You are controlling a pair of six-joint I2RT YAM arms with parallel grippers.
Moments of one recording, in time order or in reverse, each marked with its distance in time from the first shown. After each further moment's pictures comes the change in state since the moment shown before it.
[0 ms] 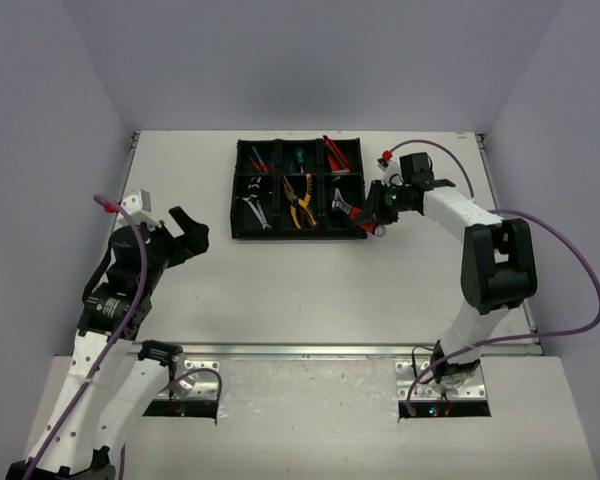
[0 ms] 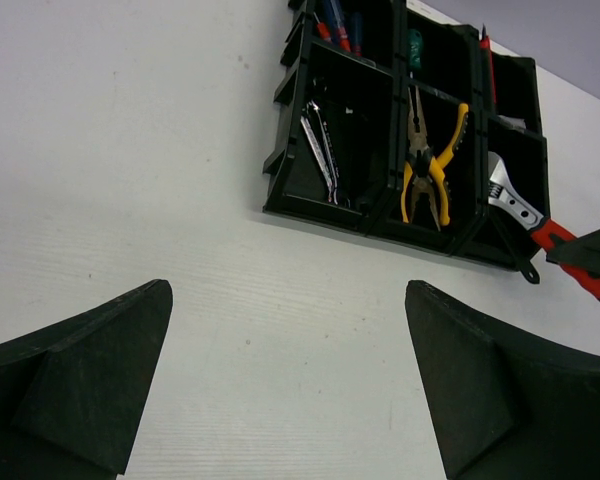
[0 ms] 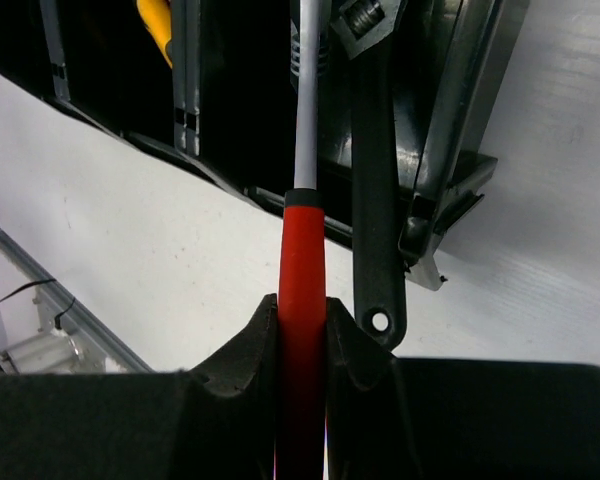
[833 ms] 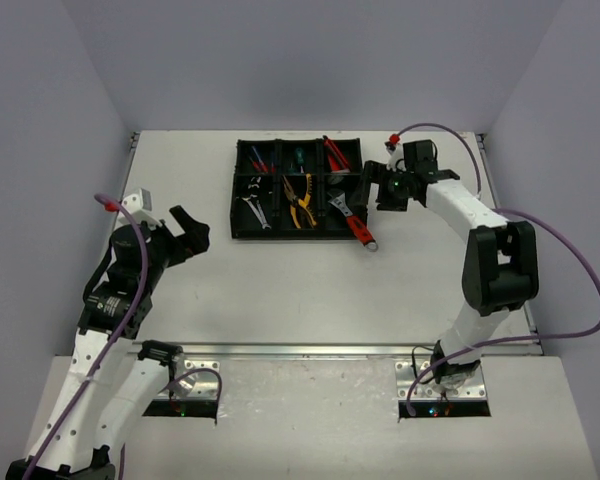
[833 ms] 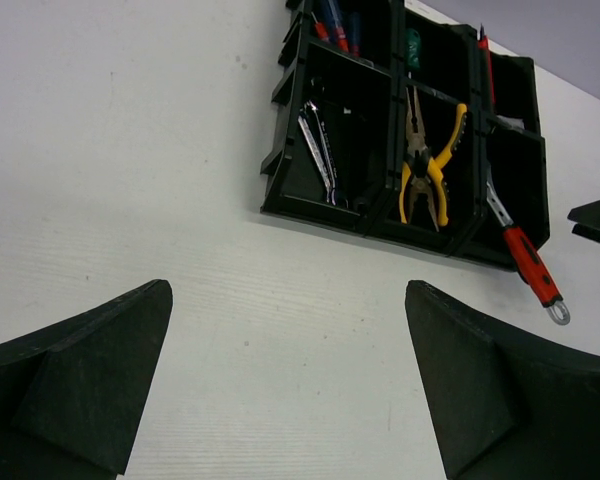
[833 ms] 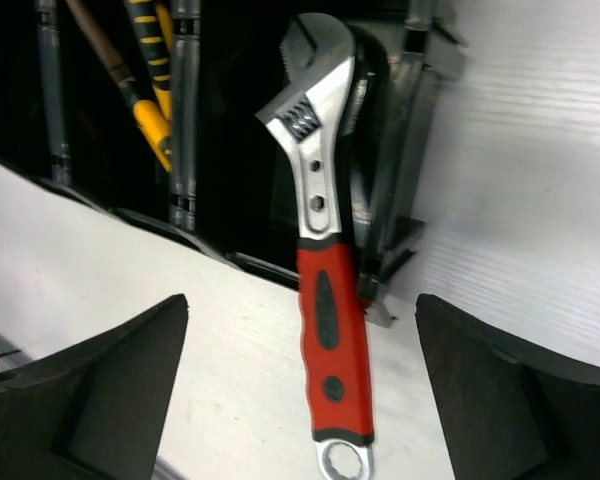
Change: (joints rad) left arm 0.000 0.007 0.000 0.008 0.005 0.000; right arm 0.000 -0.004 0.084 0.017 0.145 0.022
